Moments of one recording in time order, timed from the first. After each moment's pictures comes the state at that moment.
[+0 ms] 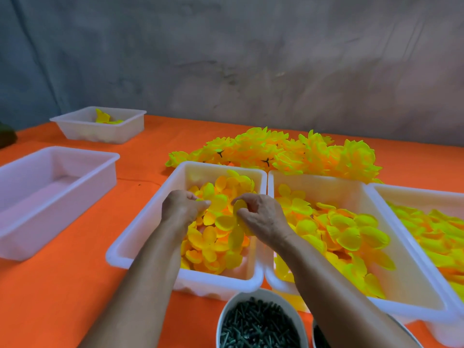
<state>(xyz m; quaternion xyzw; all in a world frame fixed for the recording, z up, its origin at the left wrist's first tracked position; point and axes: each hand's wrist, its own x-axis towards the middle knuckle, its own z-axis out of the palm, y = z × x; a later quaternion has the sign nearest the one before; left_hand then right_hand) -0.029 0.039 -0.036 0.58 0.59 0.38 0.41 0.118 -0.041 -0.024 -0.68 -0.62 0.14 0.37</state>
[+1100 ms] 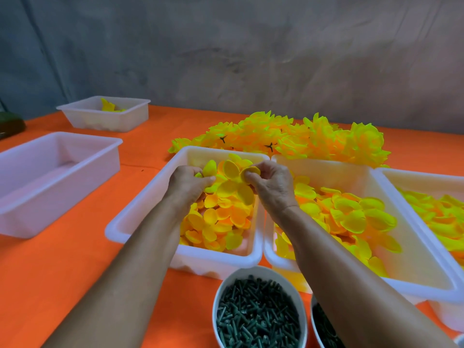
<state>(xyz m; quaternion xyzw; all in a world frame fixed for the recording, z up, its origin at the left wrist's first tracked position) -0.023 0.040 -0.038 0.63 0.52 0.40 0.42 0.129 -0.025 -0.030 -0.61 -0.48 0.21 0.60</state>
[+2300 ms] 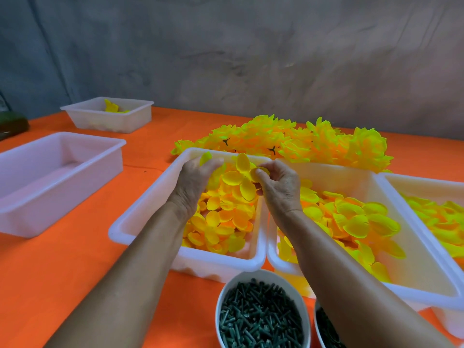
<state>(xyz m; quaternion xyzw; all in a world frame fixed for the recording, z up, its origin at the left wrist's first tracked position) -0.017 0.027 -0.022 0.60 0.40 0.50 0.47 0.129 -0.024 -0.032 -0.57 -0.45 0.21 0.65</state>
